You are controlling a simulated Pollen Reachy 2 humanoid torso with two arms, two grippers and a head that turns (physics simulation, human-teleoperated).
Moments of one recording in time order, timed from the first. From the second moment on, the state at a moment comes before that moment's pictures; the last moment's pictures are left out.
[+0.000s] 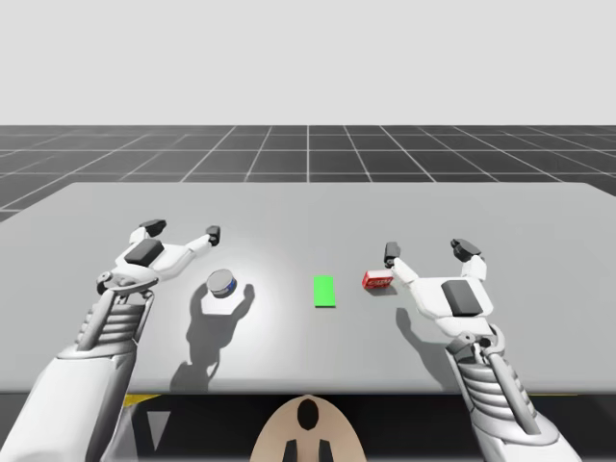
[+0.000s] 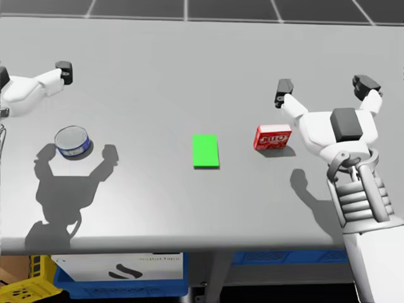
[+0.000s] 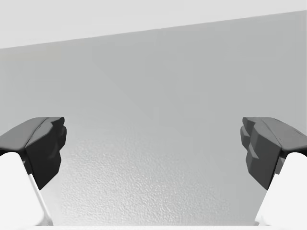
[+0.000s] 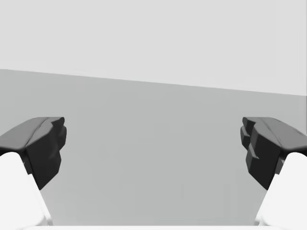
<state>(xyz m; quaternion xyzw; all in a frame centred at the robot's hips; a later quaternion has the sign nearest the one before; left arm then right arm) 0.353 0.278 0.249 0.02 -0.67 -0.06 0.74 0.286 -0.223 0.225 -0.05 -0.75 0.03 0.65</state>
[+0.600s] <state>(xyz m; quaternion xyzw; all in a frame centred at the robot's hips) 0.352 0.277 0.251 0.02 -0.67 -0.06 0.74 0.285 -0.222 0.226 -0.05 -0.76 0.03 0.65</state>
